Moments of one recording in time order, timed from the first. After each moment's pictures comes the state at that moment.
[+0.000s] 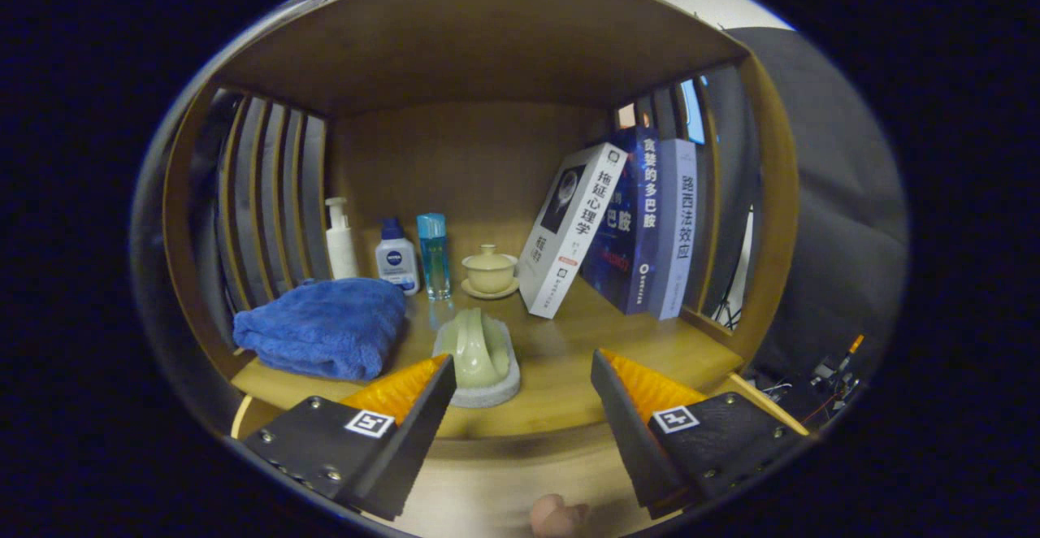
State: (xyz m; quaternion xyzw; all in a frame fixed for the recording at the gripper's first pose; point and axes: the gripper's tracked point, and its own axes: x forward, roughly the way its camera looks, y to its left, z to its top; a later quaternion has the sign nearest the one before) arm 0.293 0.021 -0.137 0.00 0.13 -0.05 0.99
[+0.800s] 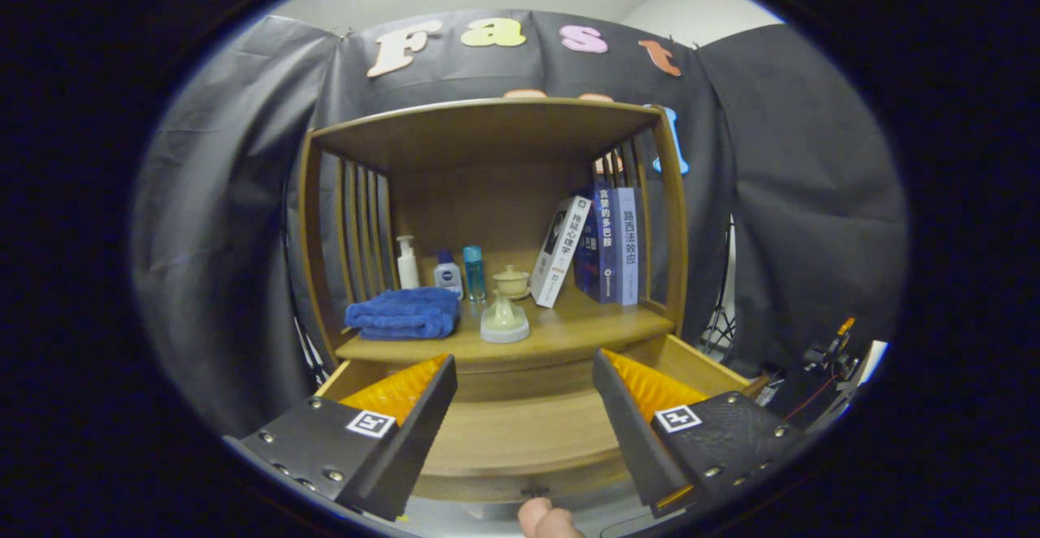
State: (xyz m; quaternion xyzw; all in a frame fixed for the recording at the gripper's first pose) arm 0.091 0.023 -0.112 0.03 0.06 -0.03 1.00
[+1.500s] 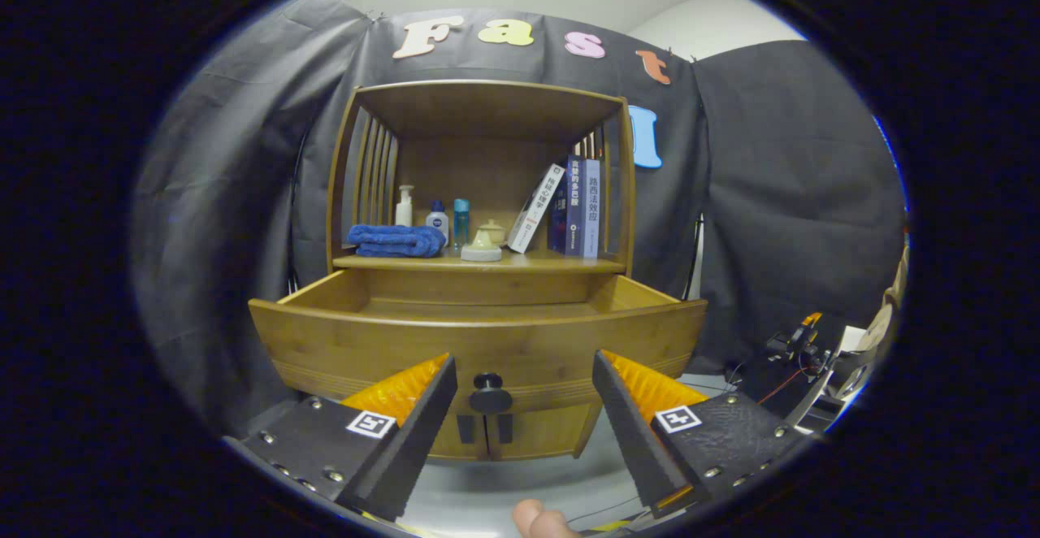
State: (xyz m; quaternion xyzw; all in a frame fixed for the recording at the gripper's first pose) arm -0.011 -0.009 -0.214 -0.03 0.08 -0.04 1.00
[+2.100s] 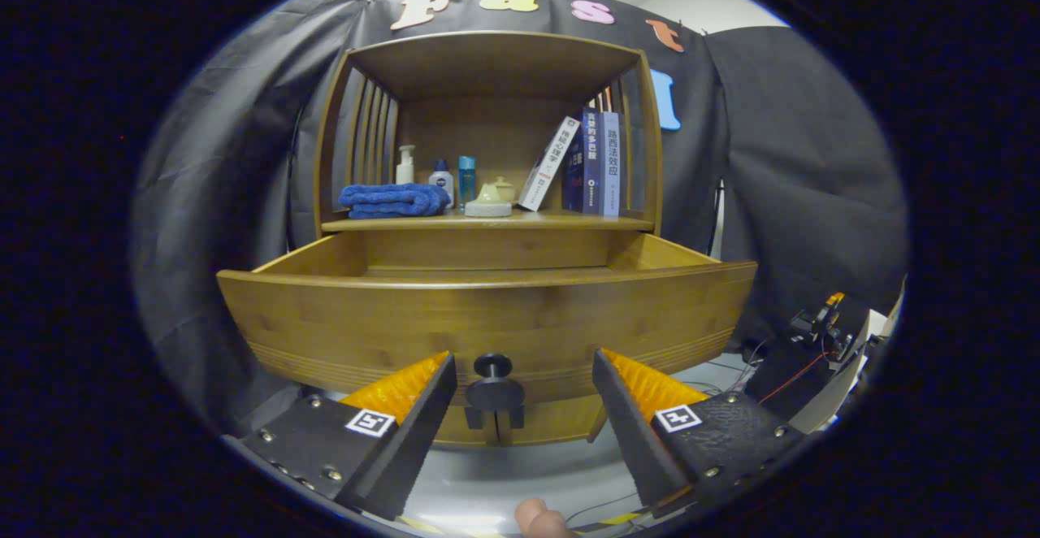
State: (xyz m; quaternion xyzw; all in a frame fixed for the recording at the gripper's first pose) arm 0.046 -0.012 -0.263 -0.01 0.13 -0.03 0.99
